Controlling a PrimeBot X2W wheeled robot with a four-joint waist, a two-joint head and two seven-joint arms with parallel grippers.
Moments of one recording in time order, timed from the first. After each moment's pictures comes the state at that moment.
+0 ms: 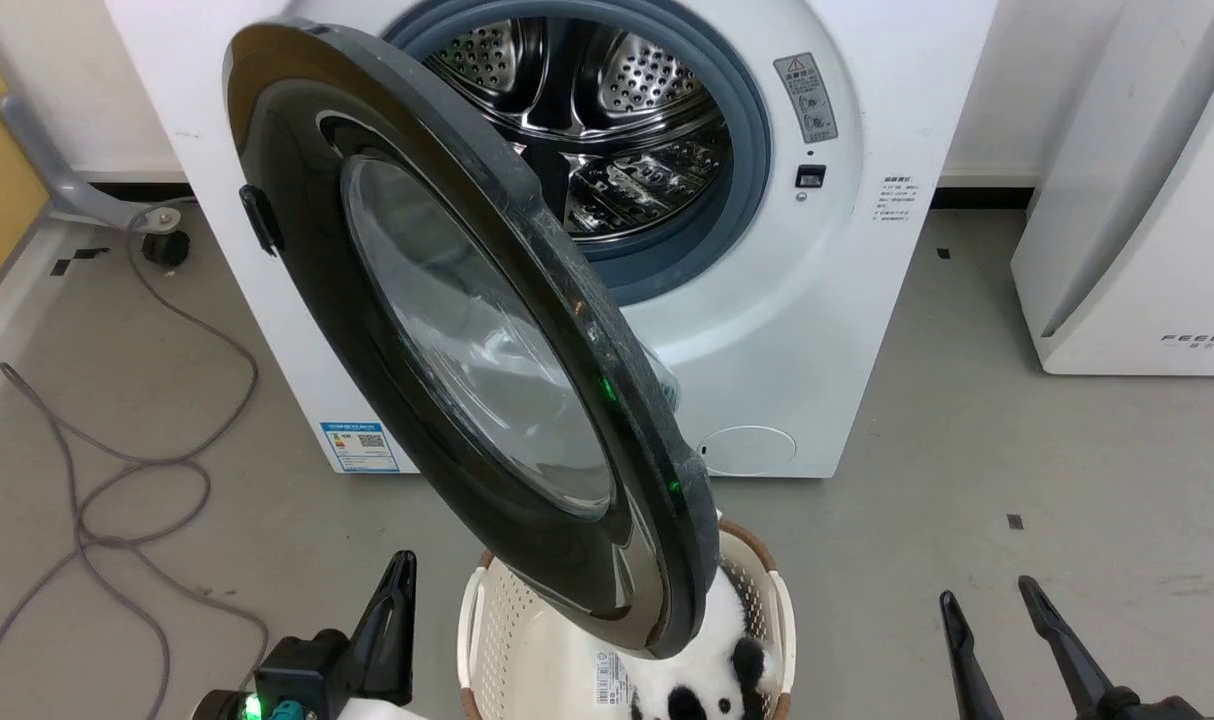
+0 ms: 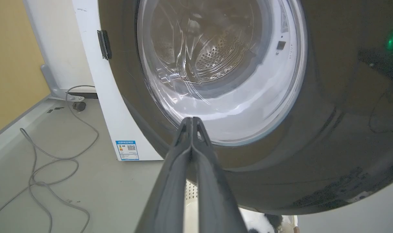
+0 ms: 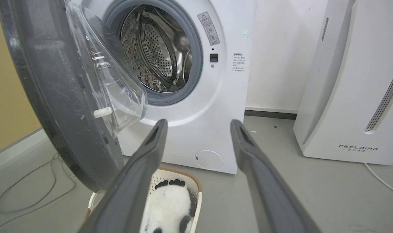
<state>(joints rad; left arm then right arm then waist) 0.04 0.05 -0.07 0.18 -0.12 -0.05 -0.26 0.22 -0.05 0.00 -0.06 0.07 0.13 -0.26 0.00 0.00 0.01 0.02</state>
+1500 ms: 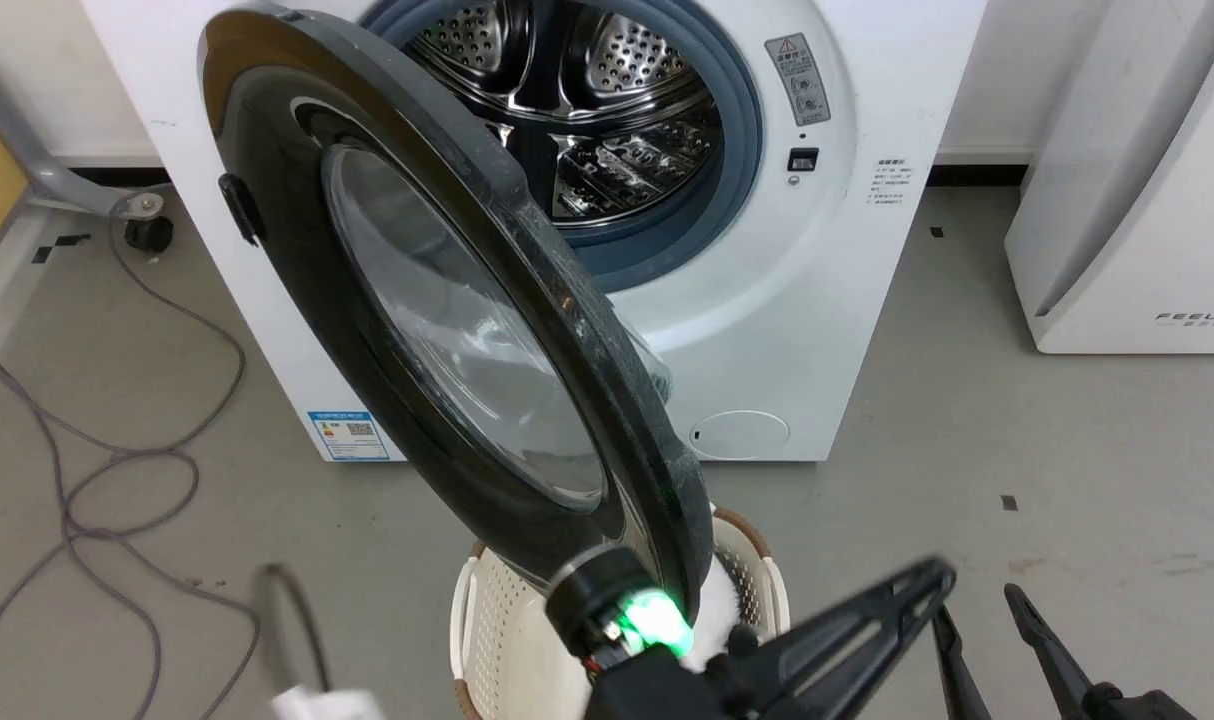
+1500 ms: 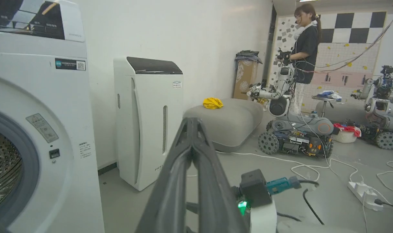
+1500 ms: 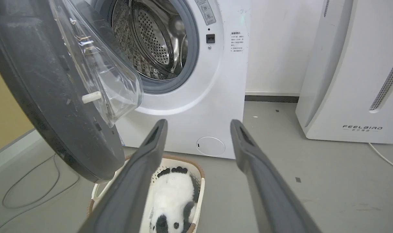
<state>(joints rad) -0.16 0.09 -0.76 -0.42 -0.32 -0.12 0.01 0.20 -0.05 0.01 0.02 0.10 0.13 -0.26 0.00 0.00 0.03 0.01</state>
